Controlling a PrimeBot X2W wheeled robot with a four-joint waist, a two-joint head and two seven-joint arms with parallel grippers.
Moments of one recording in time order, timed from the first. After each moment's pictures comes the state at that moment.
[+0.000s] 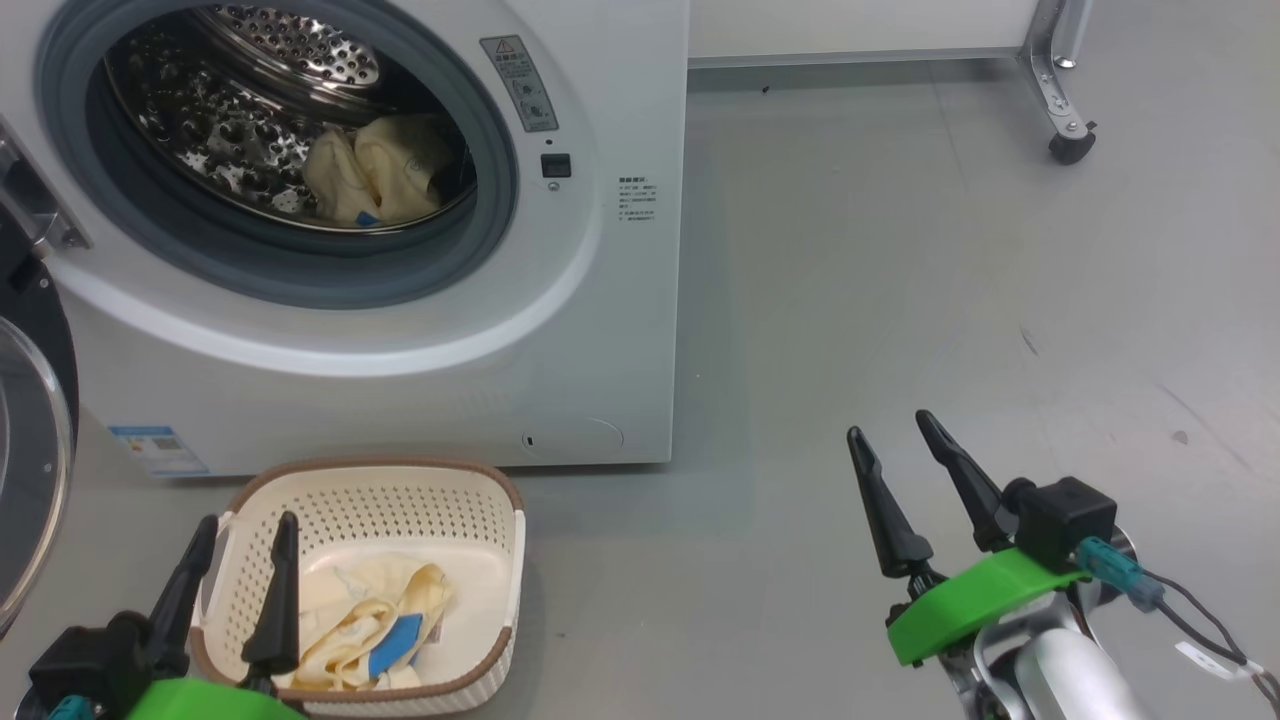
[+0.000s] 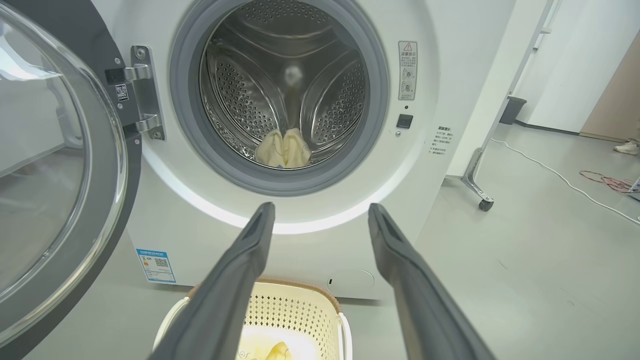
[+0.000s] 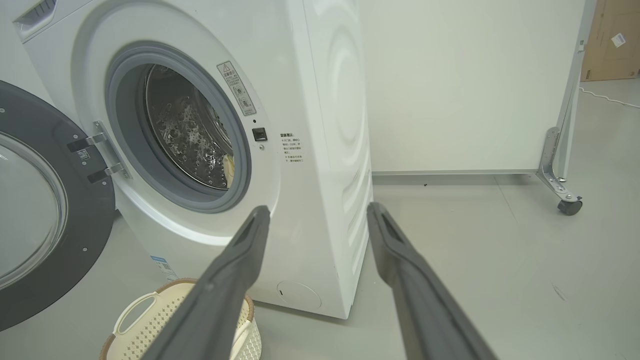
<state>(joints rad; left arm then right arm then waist) 0.01 0.33 -0.18 0.13 -0.48 -0.05 -0.25 -0.10 -0.05 0.25 0.22 0.26 0.13 -0.26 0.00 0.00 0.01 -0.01</state>
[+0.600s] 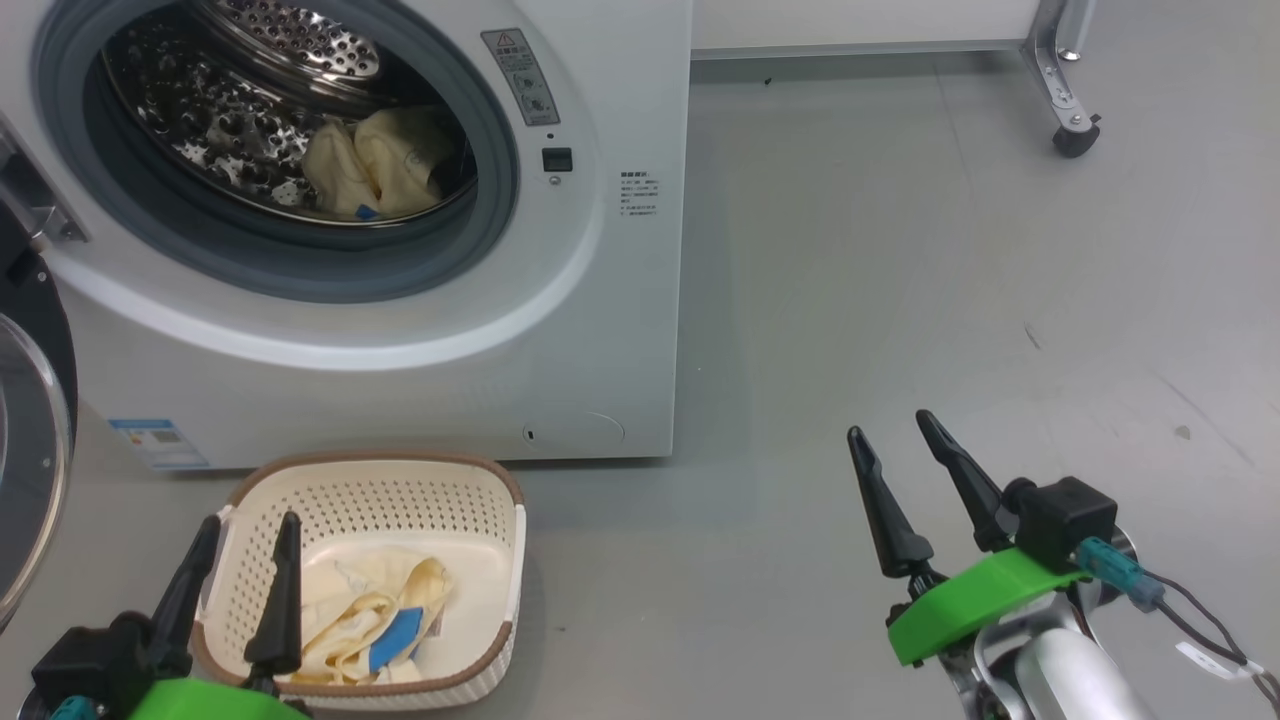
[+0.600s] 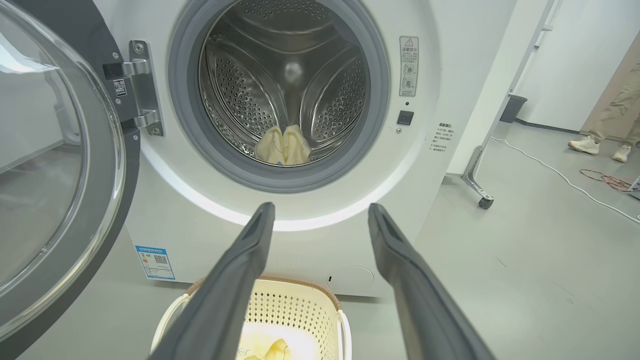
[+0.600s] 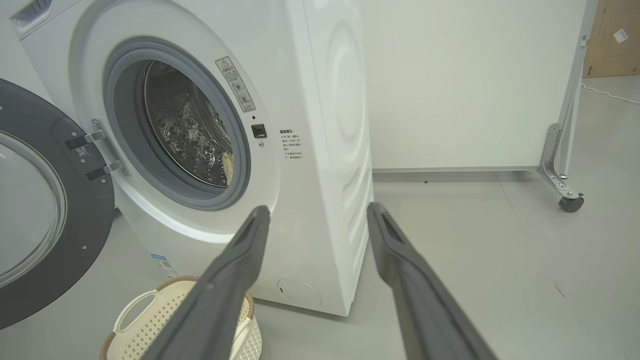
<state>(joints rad) 0.01 0.32 -0.17 0.13 -0.48 -0.06 -0.25 -0.10 -0.05 0.25 0.22 0.26 0.13 -0.26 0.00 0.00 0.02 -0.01</state>
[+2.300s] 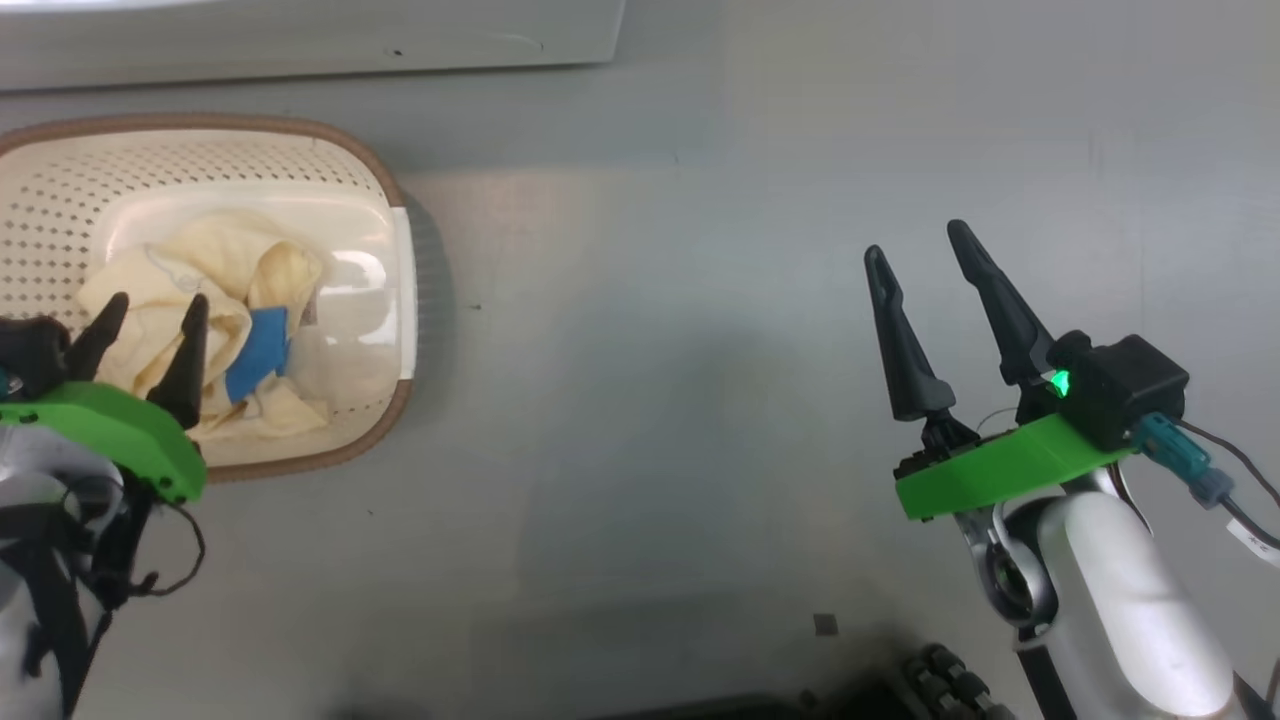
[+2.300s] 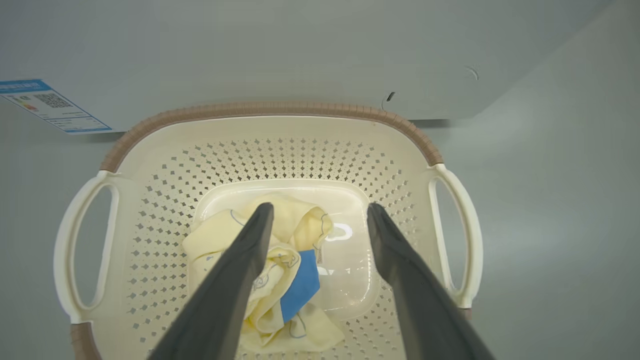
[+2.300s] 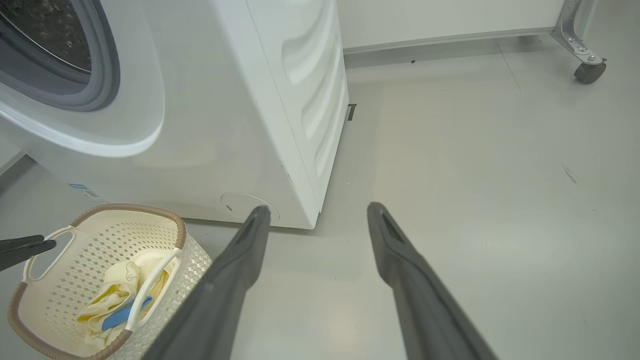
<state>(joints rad) -0.65 0.46 -0.45 0.73 -0.64 -0.13 -0.19 -0.27 -0.05 0.21 0.08 0.21 0.13 -0.26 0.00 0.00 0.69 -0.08</state>
